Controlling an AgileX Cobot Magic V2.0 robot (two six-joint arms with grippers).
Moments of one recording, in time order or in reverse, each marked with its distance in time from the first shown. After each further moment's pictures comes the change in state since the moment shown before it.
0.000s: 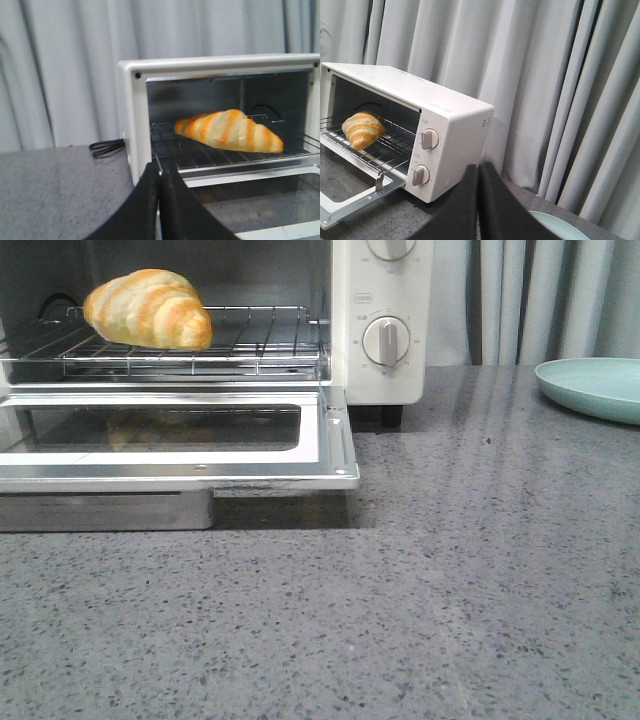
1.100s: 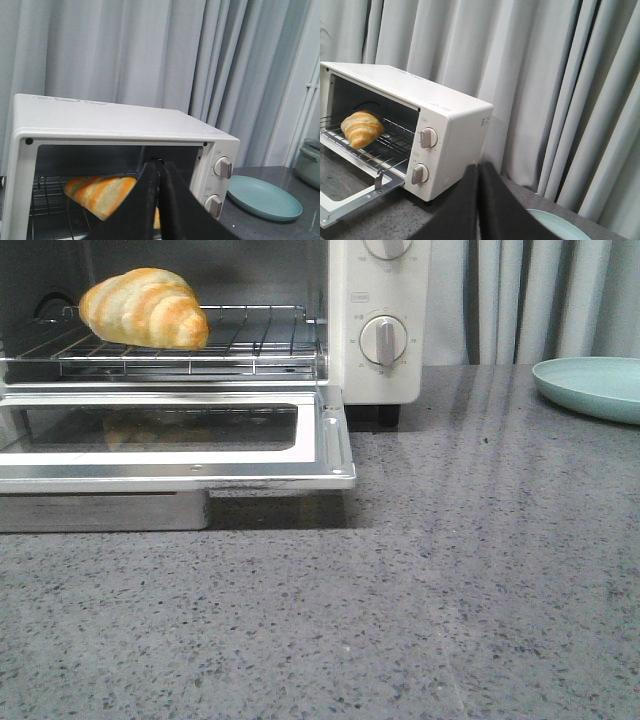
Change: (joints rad) left arm -0.287 0.313 -0.363 -0.645 -0.001 0.431; right arm 0.000 0.000 0.000 0.005 0.001 -0.001
